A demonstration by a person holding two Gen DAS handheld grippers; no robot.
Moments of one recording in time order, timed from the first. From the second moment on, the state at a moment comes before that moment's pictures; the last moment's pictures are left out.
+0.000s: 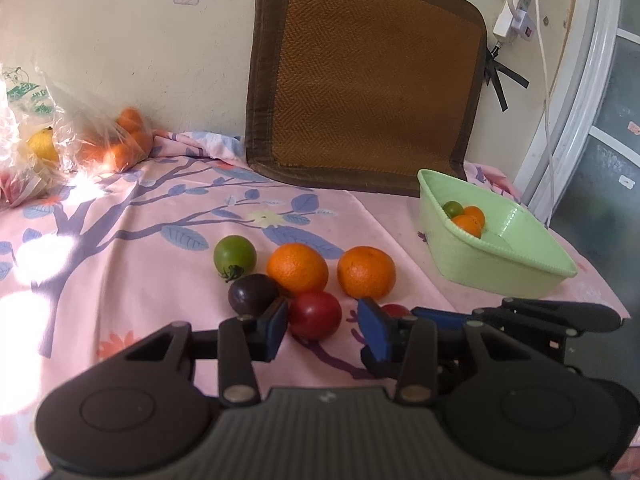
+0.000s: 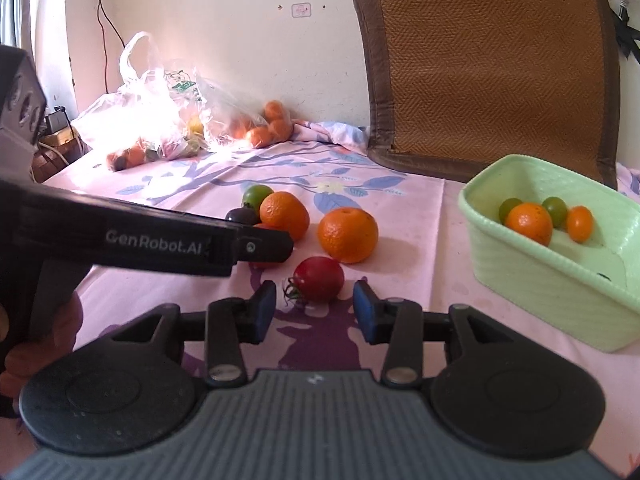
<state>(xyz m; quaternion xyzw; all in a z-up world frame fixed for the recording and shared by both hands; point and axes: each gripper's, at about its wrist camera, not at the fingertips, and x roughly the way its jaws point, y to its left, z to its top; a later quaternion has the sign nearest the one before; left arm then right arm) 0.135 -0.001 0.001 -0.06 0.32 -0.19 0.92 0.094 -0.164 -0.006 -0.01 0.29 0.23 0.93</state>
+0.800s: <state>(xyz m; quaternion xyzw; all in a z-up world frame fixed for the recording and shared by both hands) 0.063 -0.100 0.002 0.00 0.32 -0.32 0.89 0.001 -0.261 -0.013 0.00 0.25 0.09 0.96</state>
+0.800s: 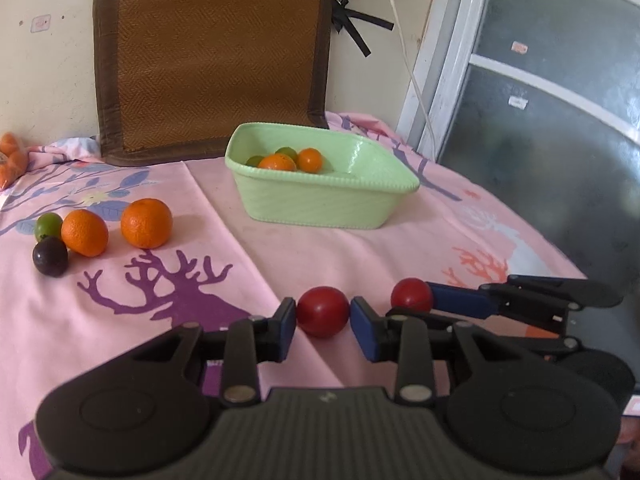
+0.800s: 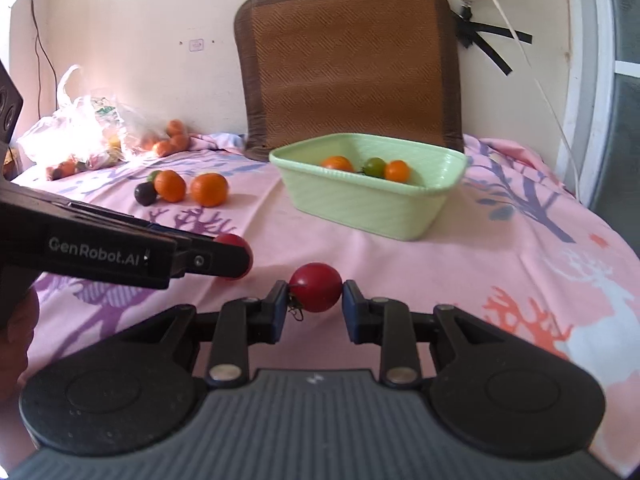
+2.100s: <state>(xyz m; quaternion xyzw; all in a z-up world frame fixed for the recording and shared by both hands) 0.162 -0.122 0.080 -0.05 0.26 -0.32 0.91 0.069 -0.312 0.009 0.05 0.15 0.00 0.99</state>
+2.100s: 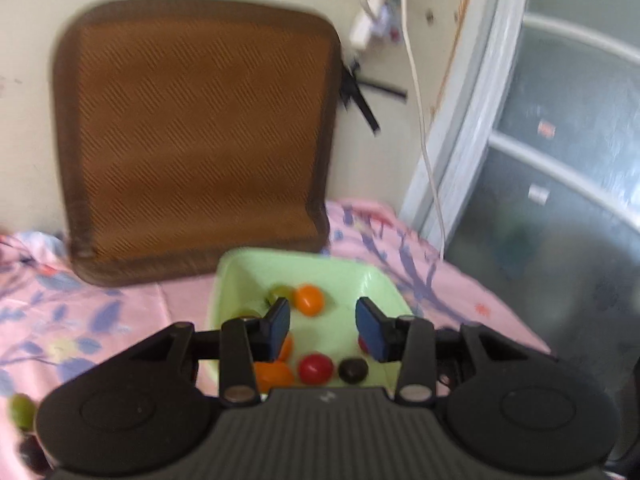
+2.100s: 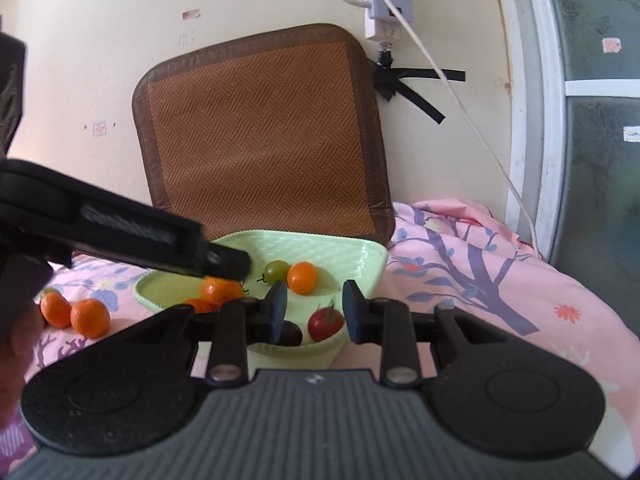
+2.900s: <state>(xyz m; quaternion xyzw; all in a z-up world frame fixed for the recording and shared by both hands) 0.139 0.035 0.008 -0.03 0.30 -0.21 0.93 0.118 -0.183 0.002 0.11 0.27 0.19 0.94</state>
